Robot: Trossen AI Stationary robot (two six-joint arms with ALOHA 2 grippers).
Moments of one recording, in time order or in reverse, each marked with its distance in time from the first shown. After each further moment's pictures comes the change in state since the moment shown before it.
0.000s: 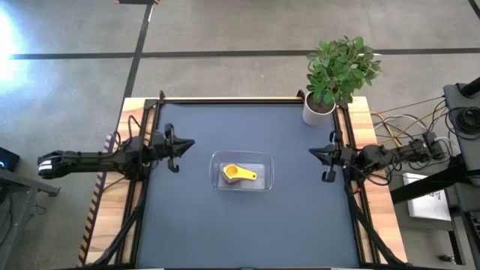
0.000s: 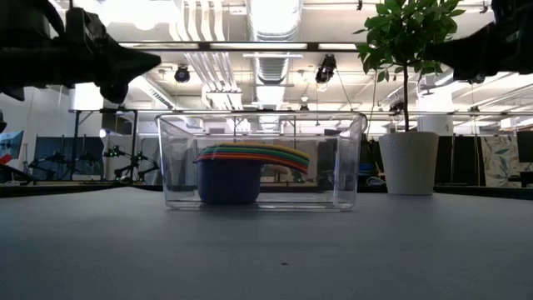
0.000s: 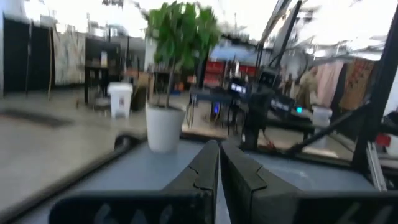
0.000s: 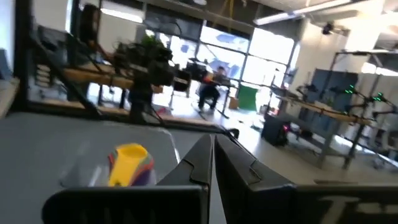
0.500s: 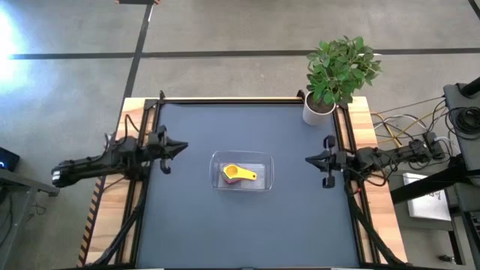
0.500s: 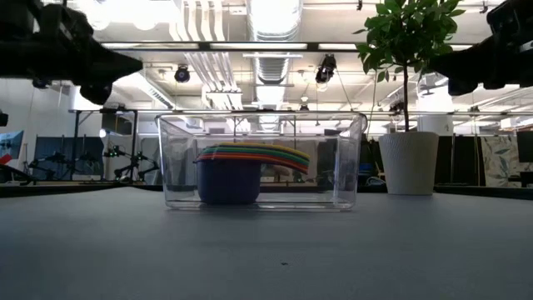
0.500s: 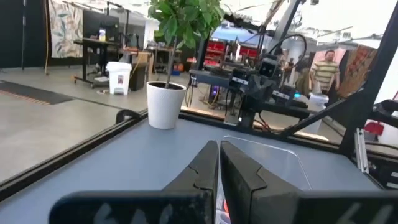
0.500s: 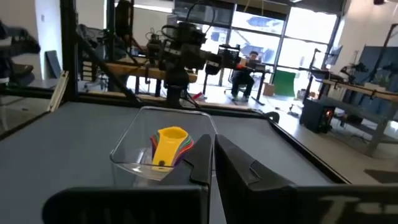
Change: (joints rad) left arm -0.002 -0.411 0.068 -0.587 0.002 -0.049; right arm -0.005 0.007 -0.040 -0.046 -0.131 0.125
